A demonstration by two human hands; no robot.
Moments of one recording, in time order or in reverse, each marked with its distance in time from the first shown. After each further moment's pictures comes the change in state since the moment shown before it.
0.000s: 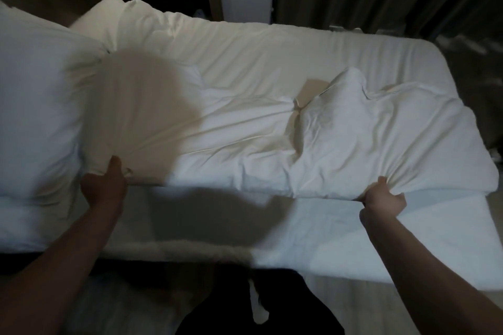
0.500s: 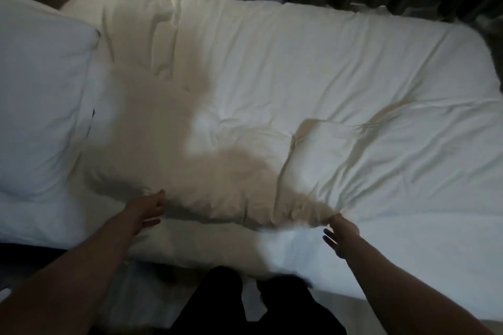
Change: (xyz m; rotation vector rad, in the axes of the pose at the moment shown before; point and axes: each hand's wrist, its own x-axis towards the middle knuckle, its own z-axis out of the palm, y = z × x) left_hand 0.002 -0.066 0.075 0.222 -0.586 -0.526; right_hand 0.039 0.093 0.037 -0.469 -0.373 0.470
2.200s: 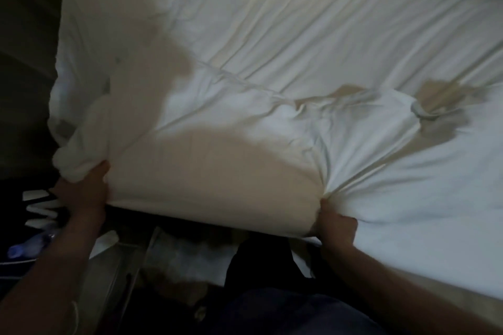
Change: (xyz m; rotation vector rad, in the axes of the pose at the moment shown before) left_hand 0.060 -0.055 -0.349 -0.352 0.686 0.476; right_hand -0.240 0.192 0.229 -0.048 0.028 -0.312
